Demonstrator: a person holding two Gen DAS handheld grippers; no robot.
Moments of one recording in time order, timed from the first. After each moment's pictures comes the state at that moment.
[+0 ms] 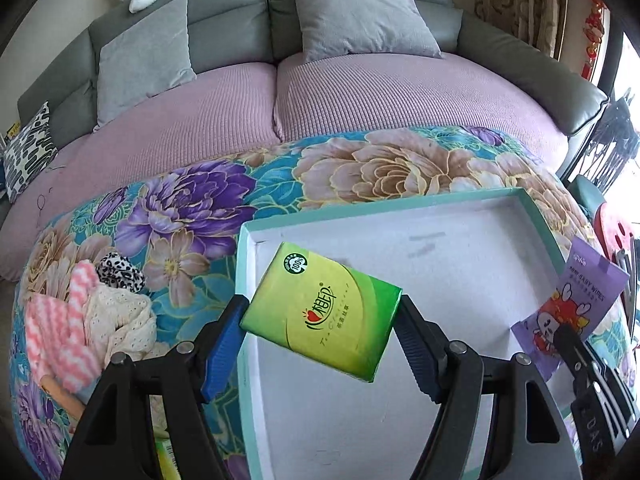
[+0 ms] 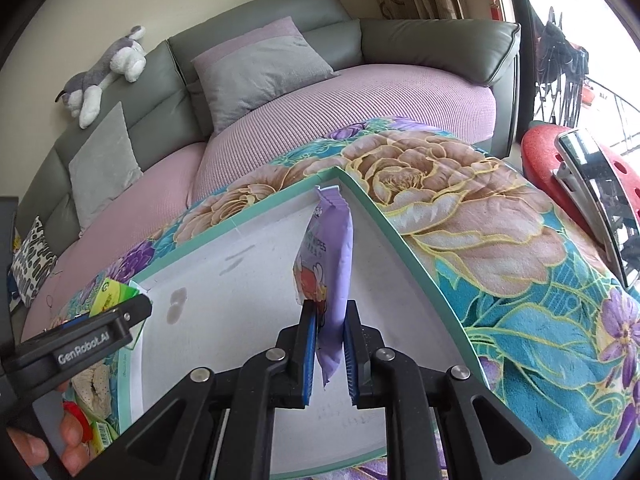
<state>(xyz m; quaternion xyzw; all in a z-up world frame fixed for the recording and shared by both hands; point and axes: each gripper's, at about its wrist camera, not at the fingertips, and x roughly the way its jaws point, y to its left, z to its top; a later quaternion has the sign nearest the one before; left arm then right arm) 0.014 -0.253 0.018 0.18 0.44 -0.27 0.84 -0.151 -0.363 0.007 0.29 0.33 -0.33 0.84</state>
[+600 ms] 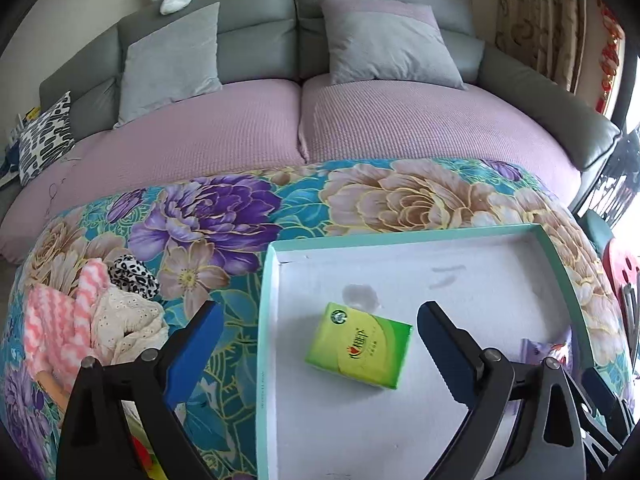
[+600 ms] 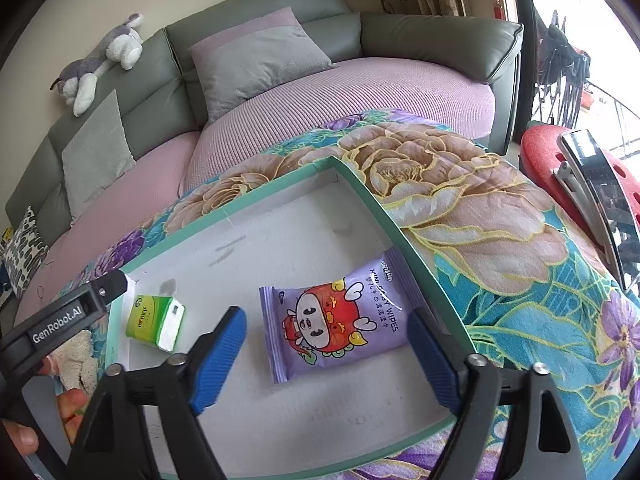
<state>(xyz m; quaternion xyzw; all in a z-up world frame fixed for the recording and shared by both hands) 0.027 -0.243 0.020 0.14 0.41 -0.25 0.87 -0.145 -0.364 0.000 0.28 0.35 -0.34 0.83</state>
